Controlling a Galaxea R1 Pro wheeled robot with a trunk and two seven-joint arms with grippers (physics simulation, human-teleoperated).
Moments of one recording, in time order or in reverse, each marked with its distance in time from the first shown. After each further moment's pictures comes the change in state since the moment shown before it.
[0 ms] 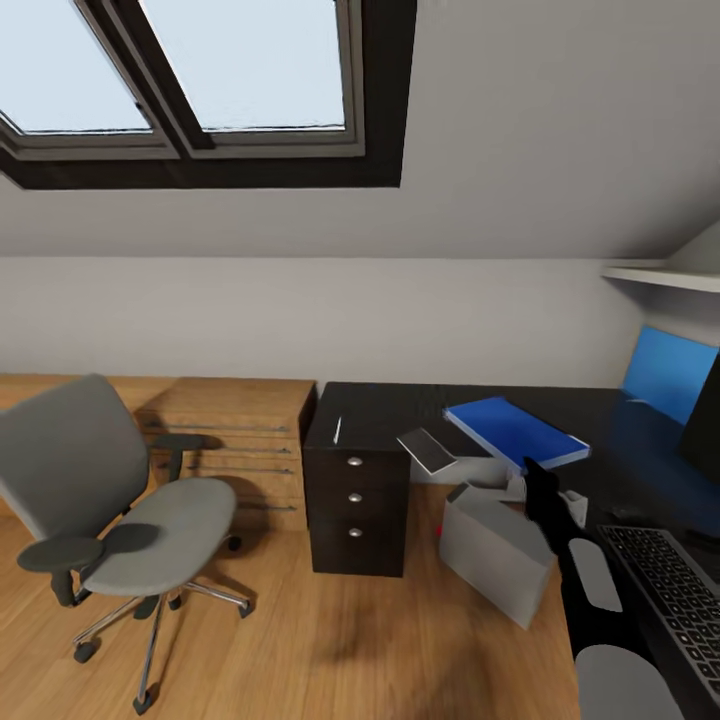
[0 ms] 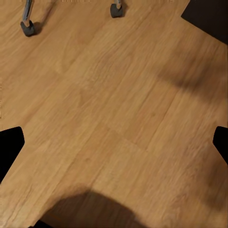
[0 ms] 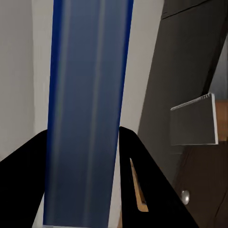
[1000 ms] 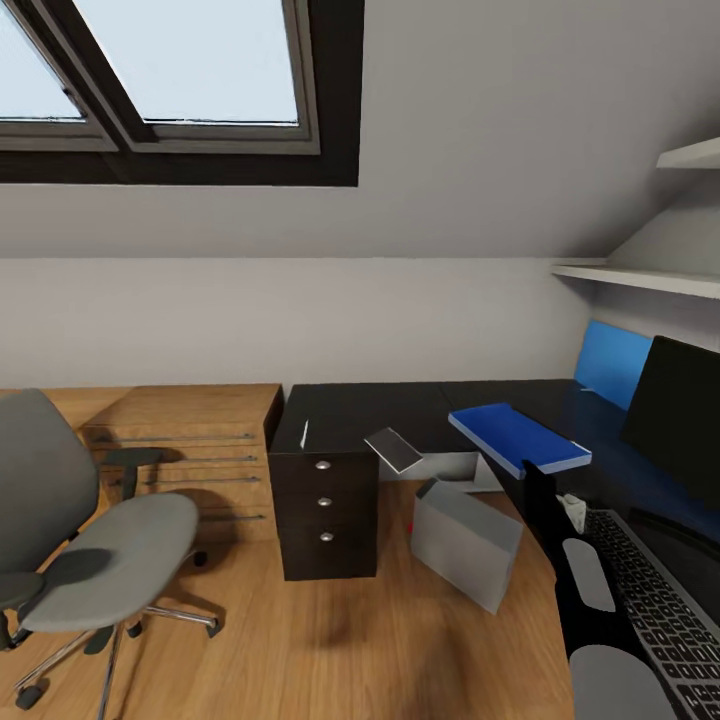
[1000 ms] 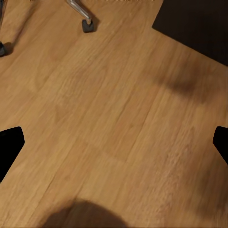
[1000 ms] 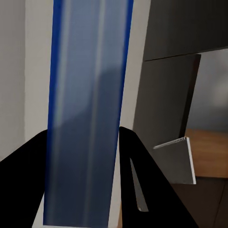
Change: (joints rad) left arm 0.000 0.000 -0.001 0.001 0.001 -0.068 -0.005; right arm 0.000 0.017 0.002 0.002 -0.001 -0.047 -0.038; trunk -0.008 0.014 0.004
